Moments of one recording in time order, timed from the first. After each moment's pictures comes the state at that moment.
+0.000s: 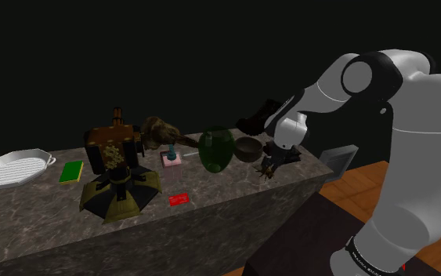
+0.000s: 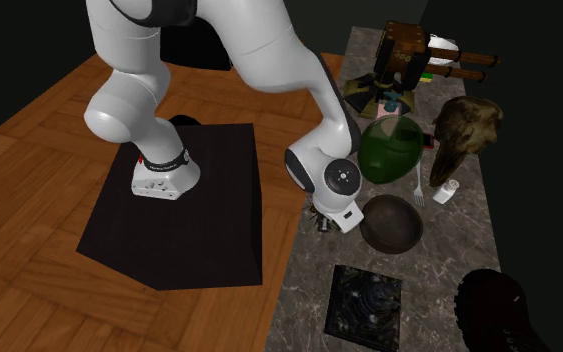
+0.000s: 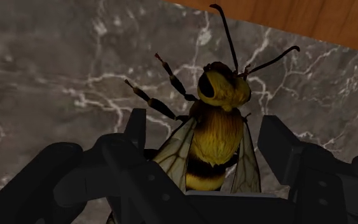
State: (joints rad) arm -0.20 0.42 -0.18 -2.29 0.67 2.55 -0.77
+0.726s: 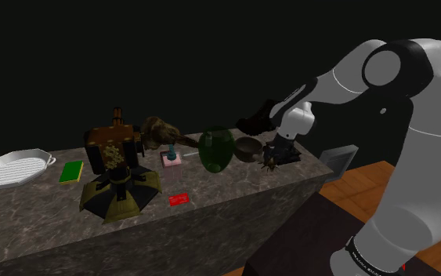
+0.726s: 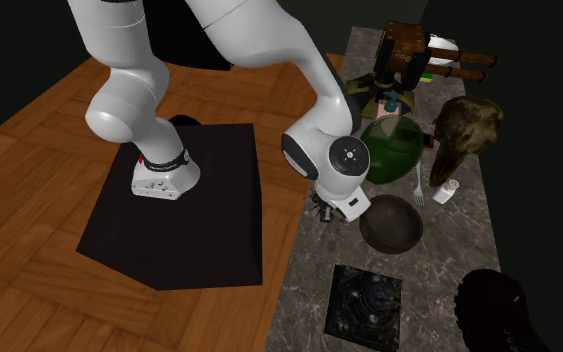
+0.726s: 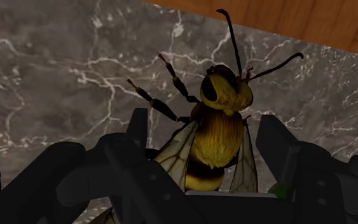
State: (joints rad) arm -0.17 0.27 -0.24 -2.33 0.55 2.46 -0.66
